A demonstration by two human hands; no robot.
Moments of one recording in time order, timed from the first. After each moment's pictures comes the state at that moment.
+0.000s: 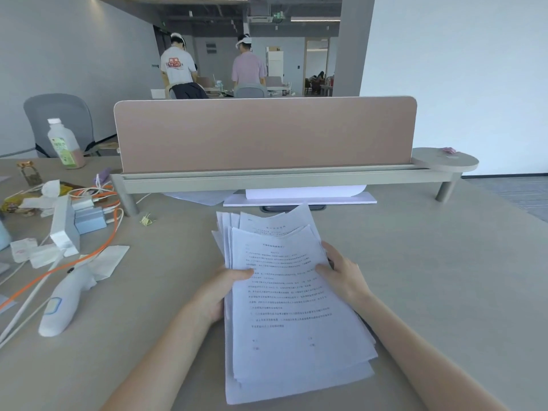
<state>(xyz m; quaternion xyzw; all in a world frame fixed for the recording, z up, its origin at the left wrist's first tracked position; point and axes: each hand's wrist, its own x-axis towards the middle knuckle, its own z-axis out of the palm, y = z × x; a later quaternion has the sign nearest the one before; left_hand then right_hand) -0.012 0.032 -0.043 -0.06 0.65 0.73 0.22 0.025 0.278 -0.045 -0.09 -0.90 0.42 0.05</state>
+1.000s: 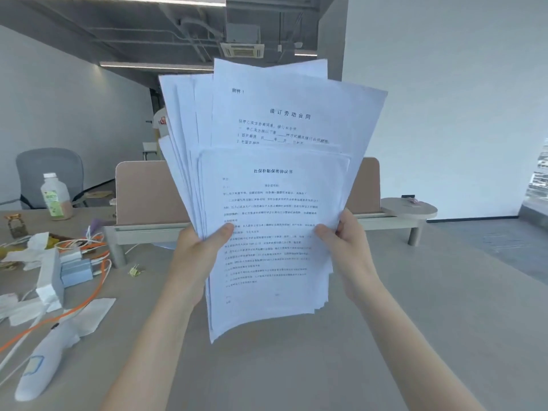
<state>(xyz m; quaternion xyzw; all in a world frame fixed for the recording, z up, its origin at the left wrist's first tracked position) 0.019 0.037 0.109 0.12 0.63 0.76 -0.10 0.058 0.262 0.103 0.01 -0.72 0.65 0.26</state>
